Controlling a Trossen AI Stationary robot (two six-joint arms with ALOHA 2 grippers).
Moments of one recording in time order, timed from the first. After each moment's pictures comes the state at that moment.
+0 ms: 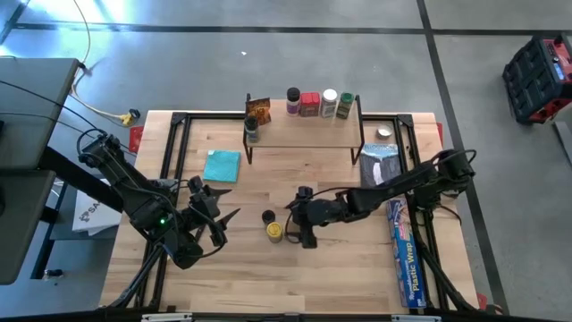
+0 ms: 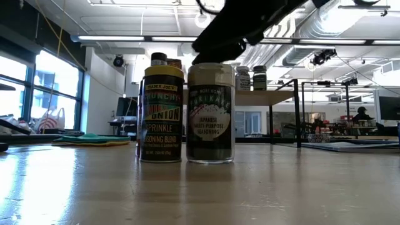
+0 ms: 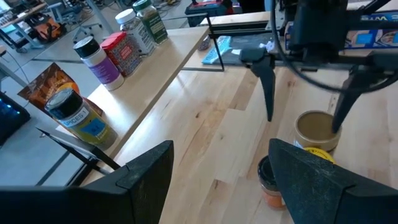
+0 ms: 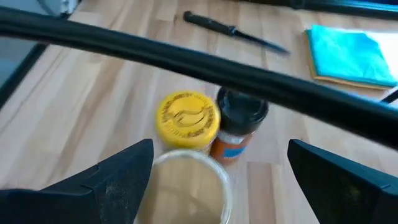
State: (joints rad) left arm -0.77 1.34 1.29 -1.10 -1.11 -0.81; right arm 0.28 1.72 1.10 -0.03 0.20 0.05
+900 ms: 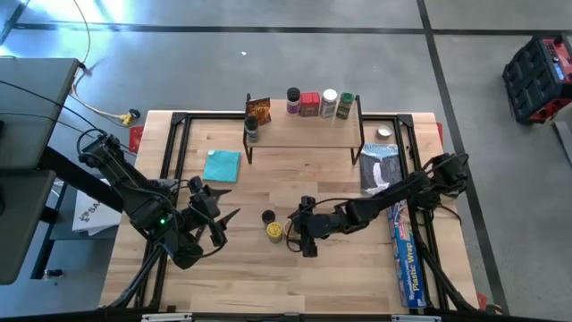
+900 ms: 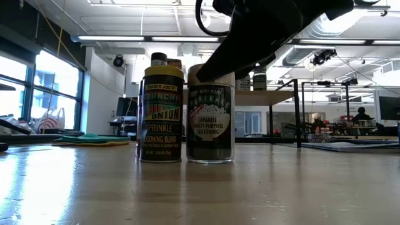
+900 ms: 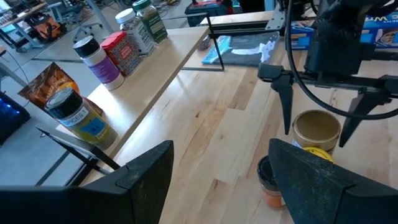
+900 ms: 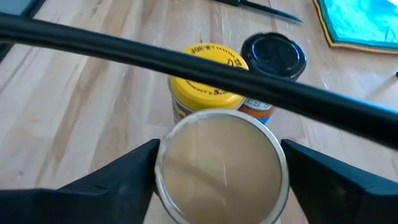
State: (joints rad) left arm -0.77 1.34 1.29 -1.10 -1.11 -0.81; right arm 0.34 1.79 1.05 0.05 0.28 0.14
